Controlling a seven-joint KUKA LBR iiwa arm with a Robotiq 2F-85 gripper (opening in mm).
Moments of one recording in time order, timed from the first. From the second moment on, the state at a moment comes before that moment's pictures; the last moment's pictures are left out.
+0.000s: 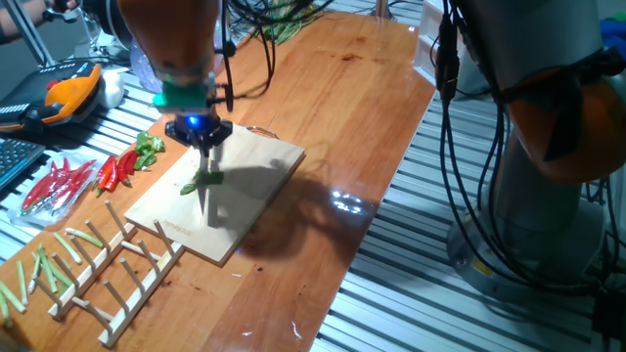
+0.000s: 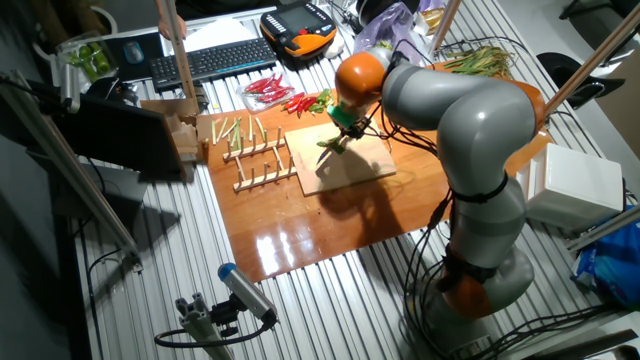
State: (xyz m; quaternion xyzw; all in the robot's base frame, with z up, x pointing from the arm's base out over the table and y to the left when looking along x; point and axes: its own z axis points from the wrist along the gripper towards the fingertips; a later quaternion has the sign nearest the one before) arm 0.606 0.083 0.105 0.49 0.87 -0.01 0.10
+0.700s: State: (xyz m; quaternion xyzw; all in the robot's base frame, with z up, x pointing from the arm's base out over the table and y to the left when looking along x) arm 0.601 0.079 0.100 0.52 0.84 -0.02 0.12
